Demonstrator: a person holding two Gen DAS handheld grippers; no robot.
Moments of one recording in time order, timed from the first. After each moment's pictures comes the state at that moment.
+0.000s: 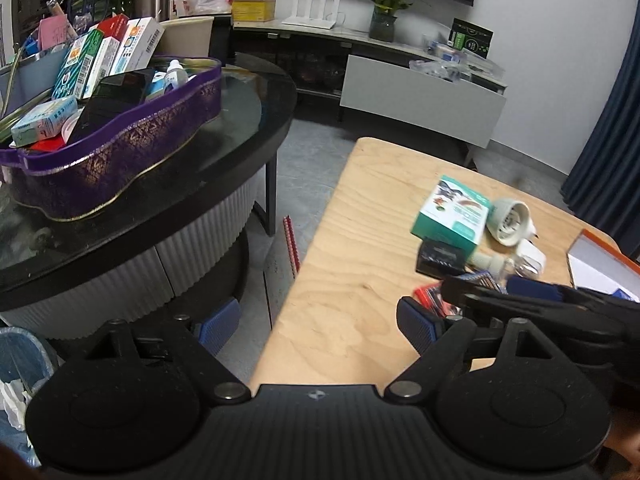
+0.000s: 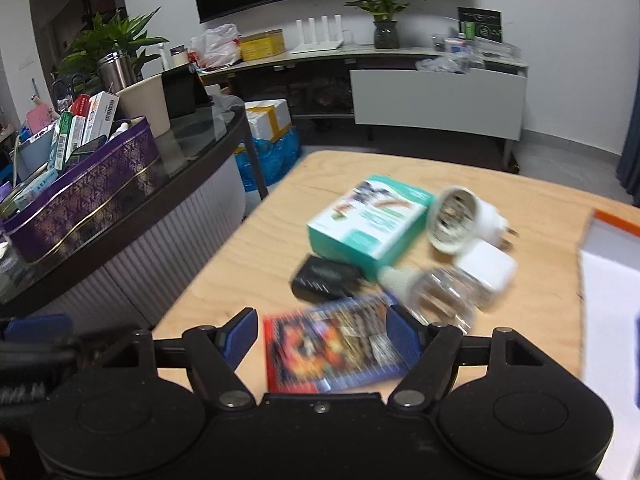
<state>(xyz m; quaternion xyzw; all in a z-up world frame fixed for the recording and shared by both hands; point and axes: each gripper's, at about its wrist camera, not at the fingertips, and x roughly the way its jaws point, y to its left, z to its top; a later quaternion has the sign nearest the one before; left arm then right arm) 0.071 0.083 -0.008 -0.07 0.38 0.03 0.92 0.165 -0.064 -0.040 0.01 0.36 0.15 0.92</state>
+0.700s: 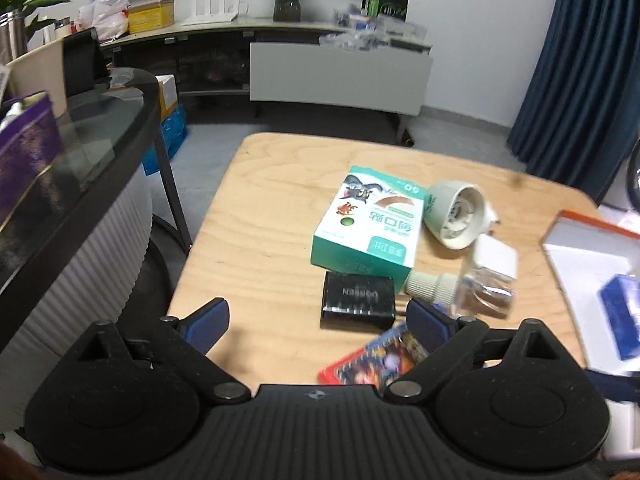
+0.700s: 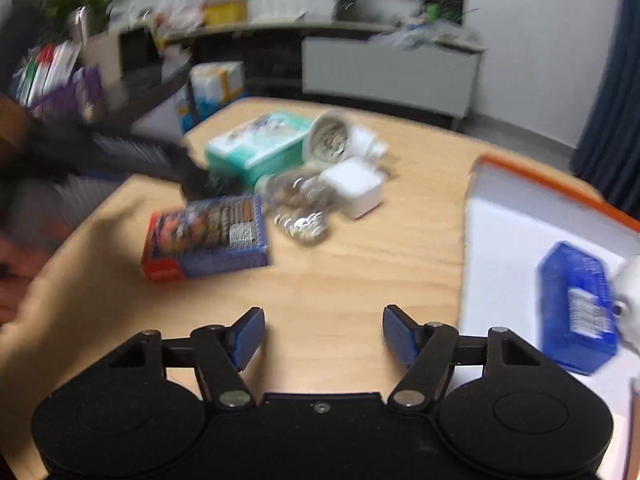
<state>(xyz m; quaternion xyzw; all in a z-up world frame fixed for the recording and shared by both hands) 0.163 0.010 -0.048 0.00 0.39 -0.08 0.92 0.108 -0.152 -0.048 -0.03 0.38 0.09 0.92</state>
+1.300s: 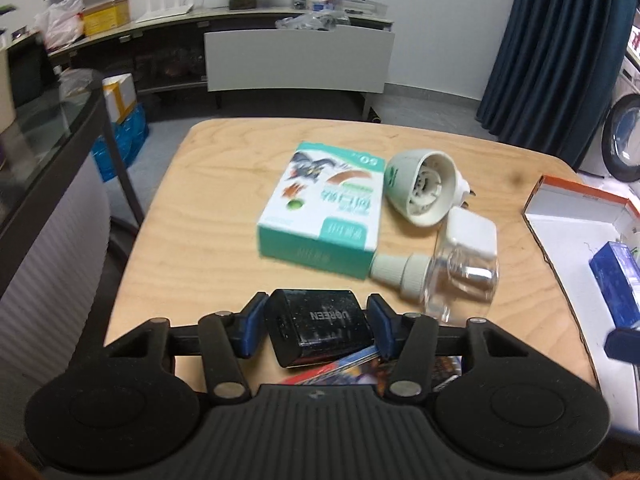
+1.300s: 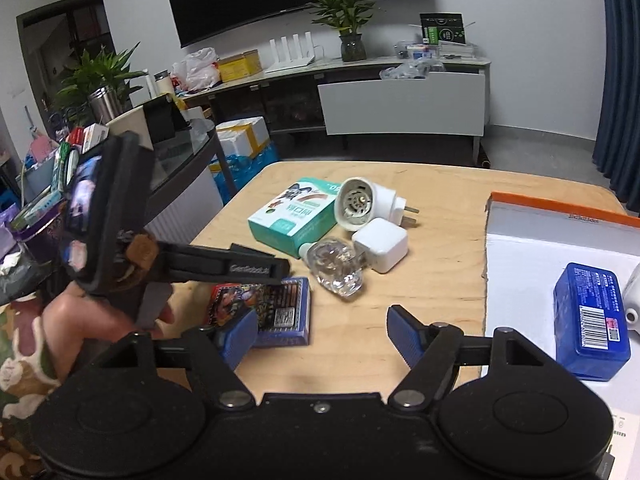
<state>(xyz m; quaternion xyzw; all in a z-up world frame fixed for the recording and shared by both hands) 0.155 0.003 -0.064 0.02 0.40 -0.14 0.91 0.103 -0.155 -0.016 0.04 0.35 0.13 0.93</state>
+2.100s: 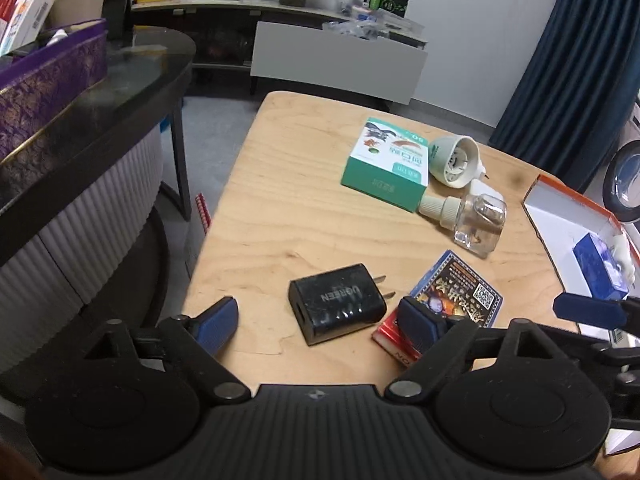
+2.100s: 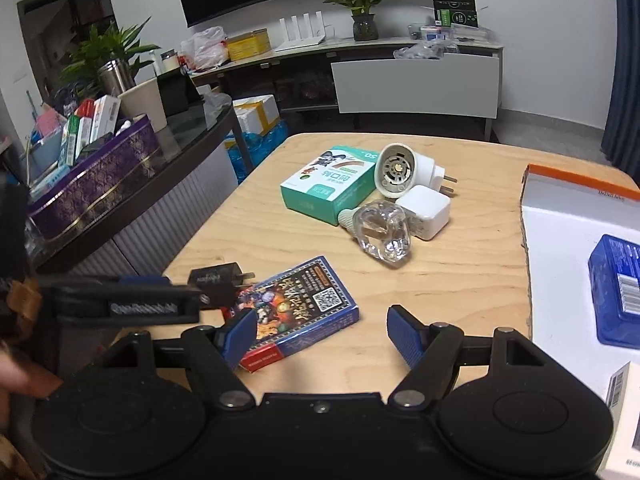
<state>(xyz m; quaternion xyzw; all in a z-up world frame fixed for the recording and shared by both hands) 0.097 0.066 -0.065 -0.04 0.40 -0.11 0.91 0.094 -0.118 -0.029 0.04 0.38 0.14 0.92</state>
